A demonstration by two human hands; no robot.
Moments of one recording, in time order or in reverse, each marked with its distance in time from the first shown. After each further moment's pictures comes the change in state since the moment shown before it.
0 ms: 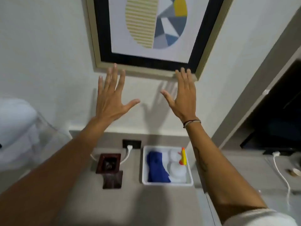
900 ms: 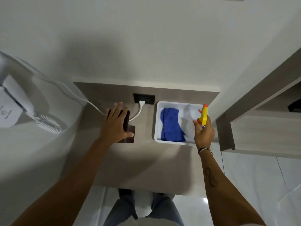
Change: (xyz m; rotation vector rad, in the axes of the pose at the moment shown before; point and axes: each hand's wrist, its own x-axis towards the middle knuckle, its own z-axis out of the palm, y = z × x) left_hand -0.242 -0.021 0.126 0.057 -0.795 -0.220; right_hand -0.303 0.080 0.097 0.393 -0.340 0.955
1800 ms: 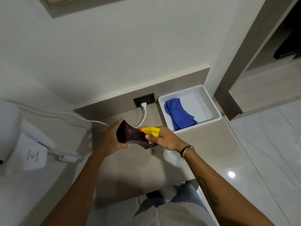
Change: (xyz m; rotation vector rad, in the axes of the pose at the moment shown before) left_hand -0.007 -0.104 -0.029 -0.562 -0.173 0.163; right_hand -0.139 -0.116 0.106 0.102 -0.773 -0.253
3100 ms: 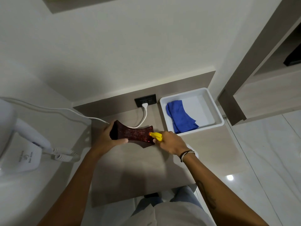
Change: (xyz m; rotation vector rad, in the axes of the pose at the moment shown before) left_hand -0.001 0.005 -0.011 -0.210 -0.066 -0.362; right_hand 0.008 0.036 -0.005 -0.333 0.014 0.312
